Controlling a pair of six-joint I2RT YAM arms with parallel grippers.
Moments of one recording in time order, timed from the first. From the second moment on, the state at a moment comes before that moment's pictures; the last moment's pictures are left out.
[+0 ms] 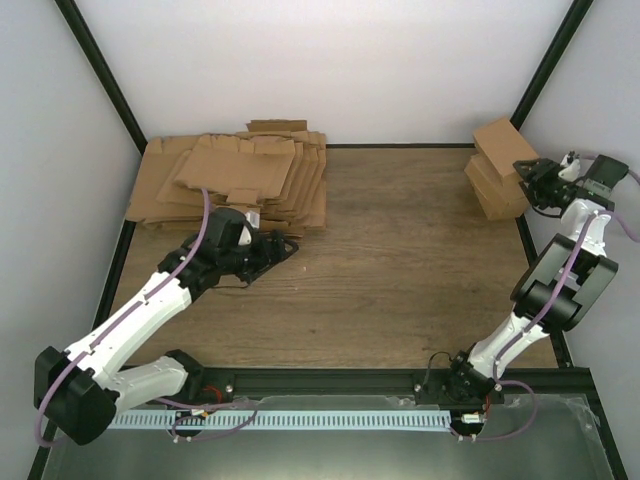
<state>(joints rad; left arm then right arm) -0.56 1.09 0.88 -0.54 0.32 -0.97 -0.64 1.78 1.43 -0.34 -0.92 0.57</state>
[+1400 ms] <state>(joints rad) -0.56 1.13 0.88 -0.51 0.32 -0.96 -0.62 1.80 1.29 -0.20 -0.64 0.76</state>
